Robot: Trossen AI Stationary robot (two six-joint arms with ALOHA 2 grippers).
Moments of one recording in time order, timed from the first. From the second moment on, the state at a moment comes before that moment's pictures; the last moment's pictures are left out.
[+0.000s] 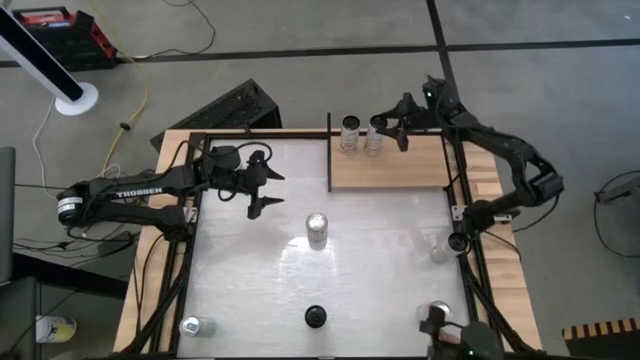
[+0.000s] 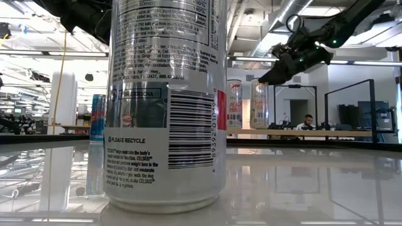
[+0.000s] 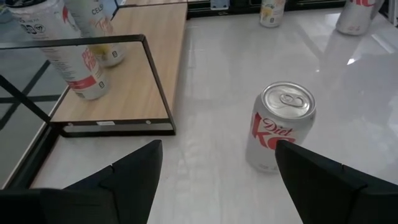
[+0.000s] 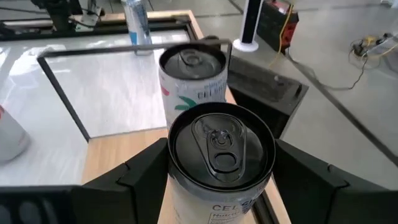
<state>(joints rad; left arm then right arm) 0.35 1.01 0.66 -0.05 0.22 0.20 -1.06 1.40 0.93 -0.06 -0.73 -0.45</state>
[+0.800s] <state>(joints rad) 0.35 1.01 0.66 -0.06 0.22 0.22 -1.06 1.43 0.97 -0.13 -0.72 -0.49</state>
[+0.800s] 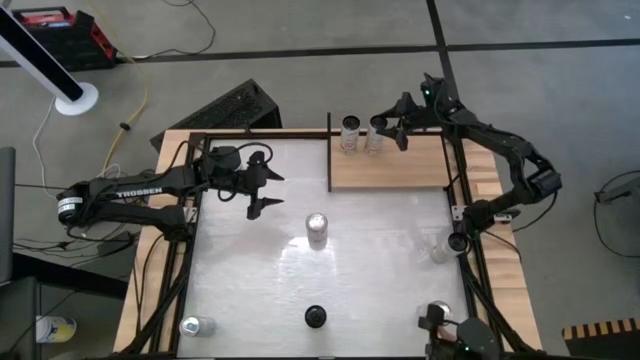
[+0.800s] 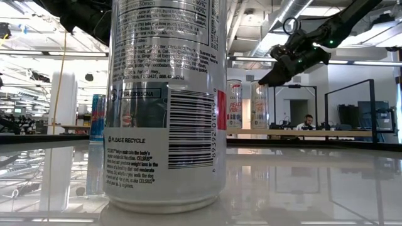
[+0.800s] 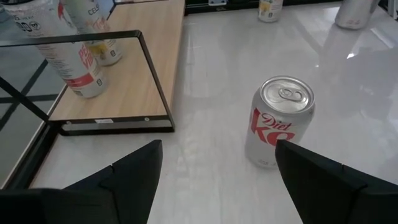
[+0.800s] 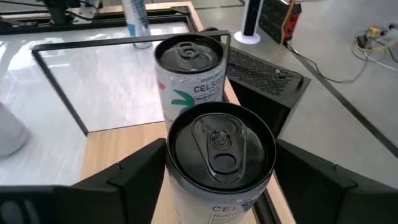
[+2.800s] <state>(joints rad) 0.19 1.05 0.67 -0.02 0.26 0.08 0.14 1.34 0.97 -0.10 -0.06 -0.14</state>
